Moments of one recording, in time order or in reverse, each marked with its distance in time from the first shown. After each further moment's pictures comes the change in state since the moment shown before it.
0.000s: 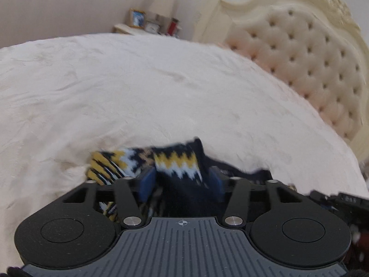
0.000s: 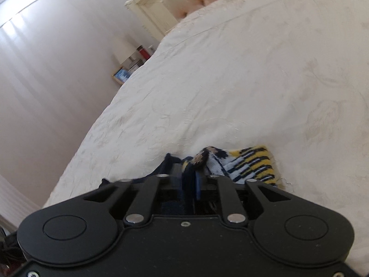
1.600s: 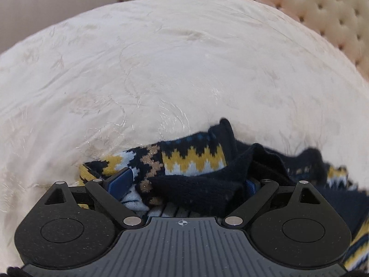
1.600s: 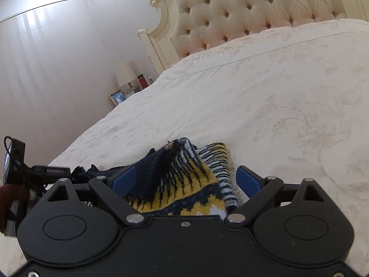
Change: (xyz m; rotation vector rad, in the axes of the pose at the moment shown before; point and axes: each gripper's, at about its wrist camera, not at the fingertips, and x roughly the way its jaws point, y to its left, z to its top) left arm 0.085 -0.020 0.029 0.111 0.266 0.197; right arm -0.077 0.001 -0.064 -0.225 -0.203 -0.101
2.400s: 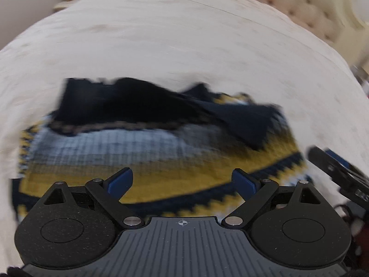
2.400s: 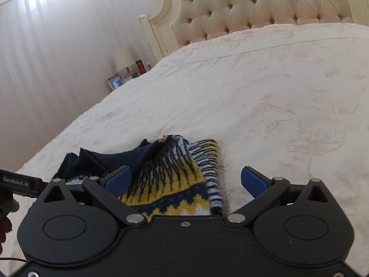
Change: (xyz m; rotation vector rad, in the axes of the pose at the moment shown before) left arm -0.066 -0.118 -0.077 0.288 0.089 -0.187; right arm -0.001 -0.007 0.016 -0.073 0.080 -0.042
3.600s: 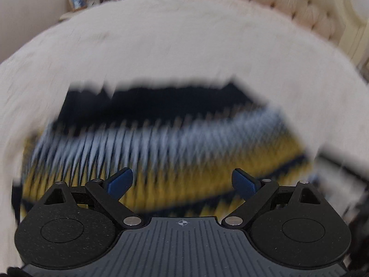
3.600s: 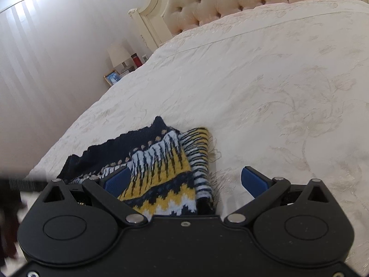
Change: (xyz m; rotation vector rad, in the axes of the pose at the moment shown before) left arm 0.017 -0.003 -0.024 0.009 -0.037 0.085; right arm 0.006 -0.022 -0.003 0.098 0.073 0.049
